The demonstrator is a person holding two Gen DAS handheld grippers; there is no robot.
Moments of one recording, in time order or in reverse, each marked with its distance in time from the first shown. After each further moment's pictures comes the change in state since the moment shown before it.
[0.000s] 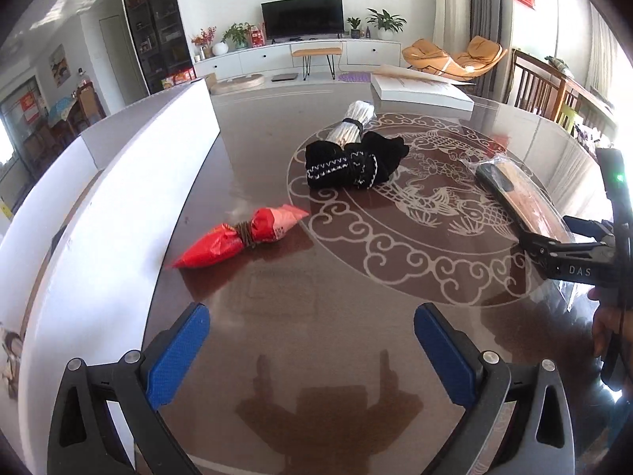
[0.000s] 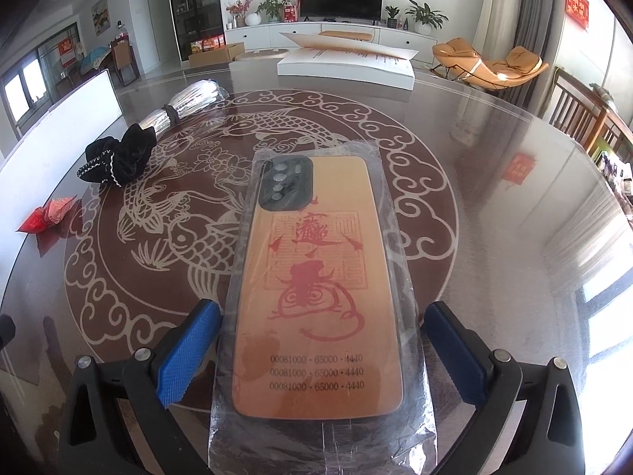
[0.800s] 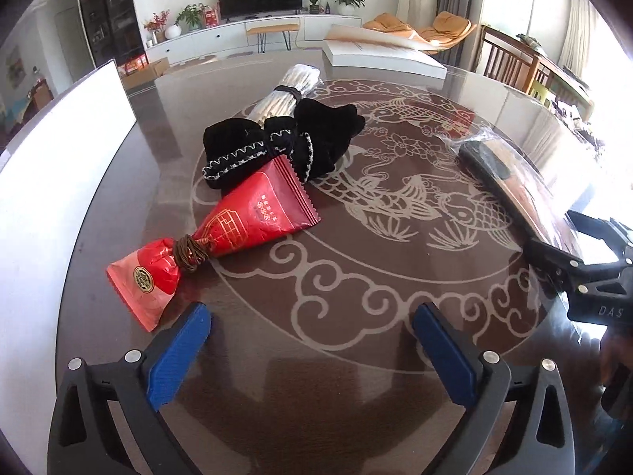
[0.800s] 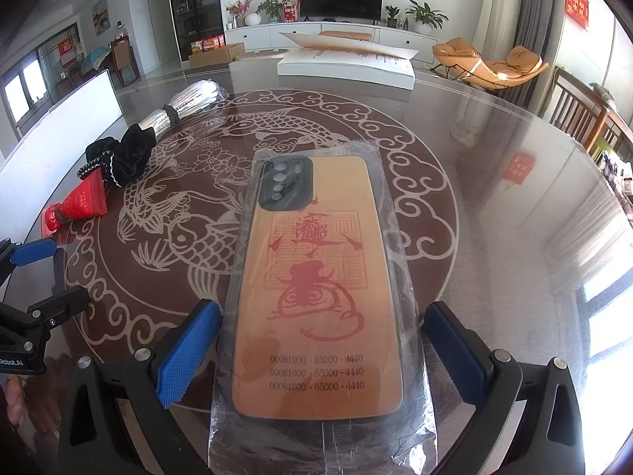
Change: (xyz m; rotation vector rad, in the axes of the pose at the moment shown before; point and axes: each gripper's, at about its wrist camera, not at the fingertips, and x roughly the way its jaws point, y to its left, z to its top) left arm 0.076 -0.043 0.017 0.010 0.082 -0.126; right arm 0.000 0.000 0.000 0.000 0.000 0.000
